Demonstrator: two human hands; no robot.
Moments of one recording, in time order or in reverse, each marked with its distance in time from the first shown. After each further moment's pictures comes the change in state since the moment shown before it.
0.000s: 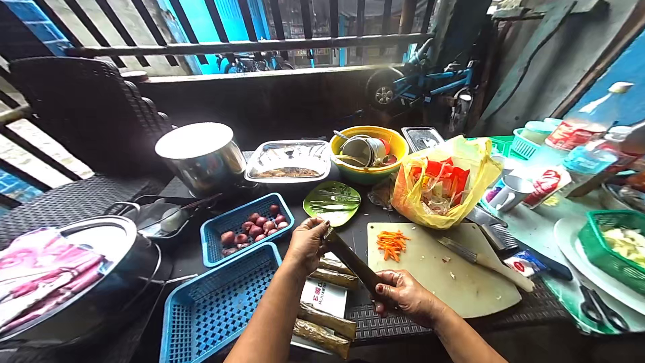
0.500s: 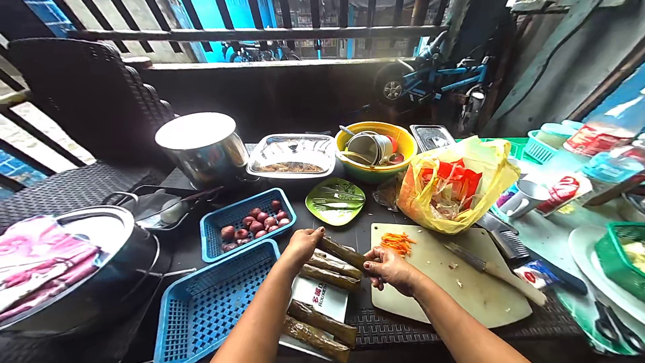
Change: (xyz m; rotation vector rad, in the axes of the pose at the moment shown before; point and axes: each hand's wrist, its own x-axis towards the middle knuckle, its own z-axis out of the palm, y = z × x) left_hand 0.058 -0.025 -0.043 0.765 -0.036 -0.047; right_hand 0.069 -0.022 -0.008 -0.261 0.097 0.181
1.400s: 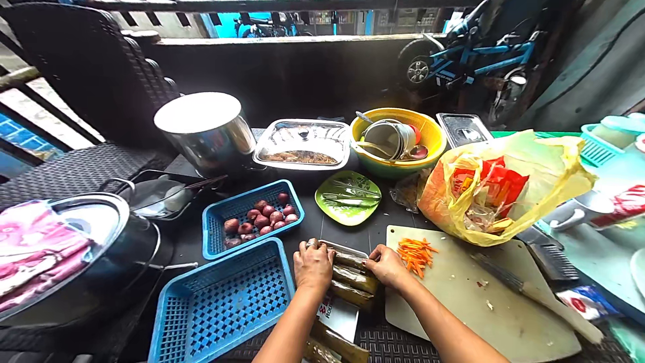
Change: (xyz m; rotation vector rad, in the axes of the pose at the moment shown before) left_hand 0.010 -0.050 0.045 0.860 0.188 0.011; right_hand 0.072 0.013 0.011 -0.585 0.257 0.155
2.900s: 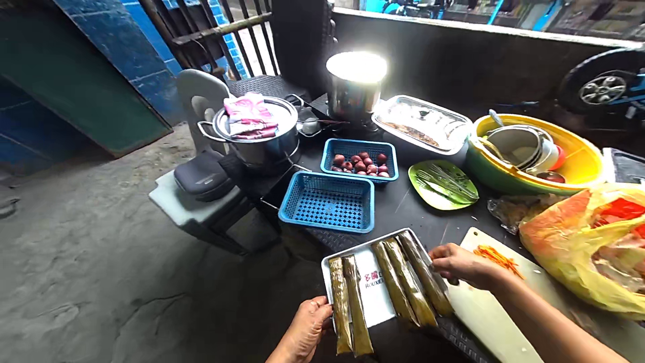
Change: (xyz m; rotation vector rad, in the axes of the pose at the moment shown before) left_hand -0.283 -0.085 0.086 -1.849 0.085 -0.540; right_hand -0.027 -0.014 -0.018 -0.182 -0.661 -0.205
